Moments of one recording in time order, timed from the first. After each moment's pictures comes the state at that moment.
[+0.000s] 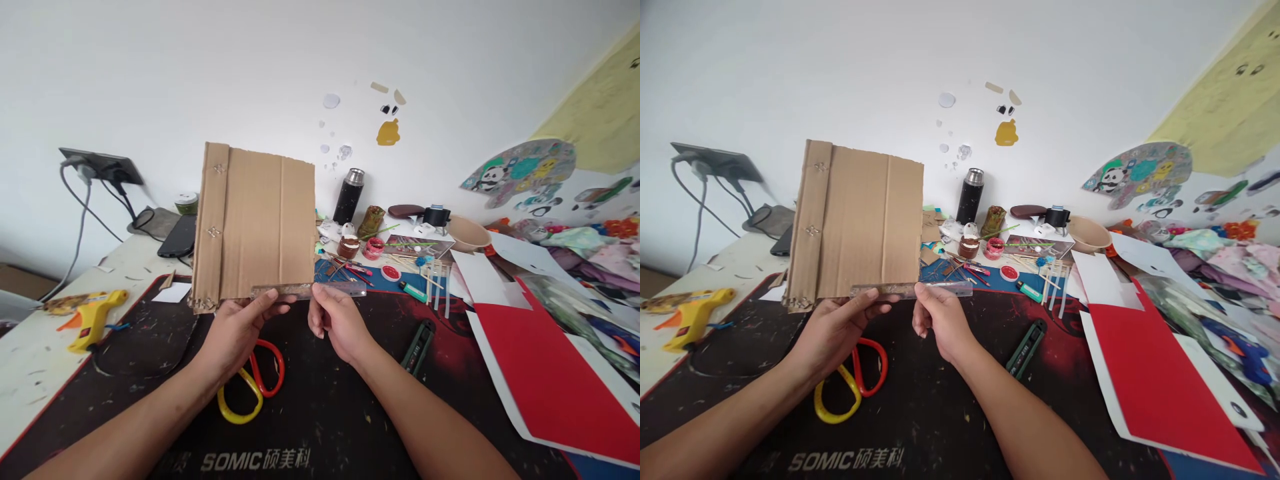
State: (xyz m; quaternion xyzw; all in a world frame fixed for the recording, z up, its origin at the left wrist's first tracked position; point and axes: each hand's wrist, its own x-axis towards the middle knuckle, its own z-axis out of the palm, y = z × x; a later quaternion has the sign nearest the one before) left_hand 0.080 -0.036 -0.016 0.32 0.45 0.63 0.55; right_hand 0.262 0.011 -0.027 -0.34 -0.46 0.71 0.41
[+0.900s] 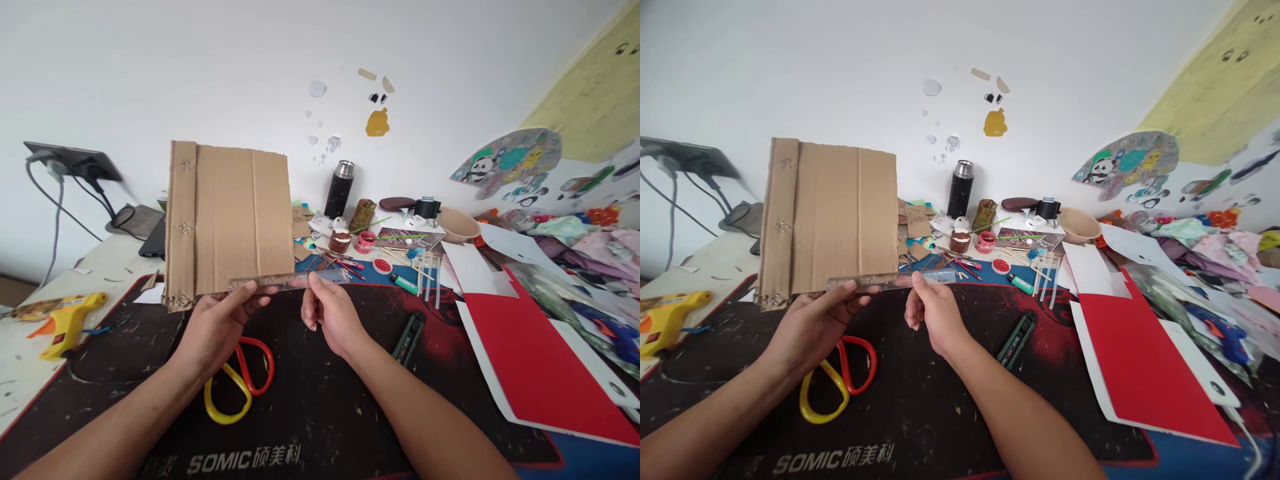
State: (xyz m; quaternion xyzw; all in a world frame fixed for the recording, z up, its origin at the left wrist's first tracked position) left_hand 0.072 -0.032 -0.016 0.29 0.44 0.66 0.54; right_hand 0.264 0.014 -0.024 -0.34 -0.41 0.72 0.44
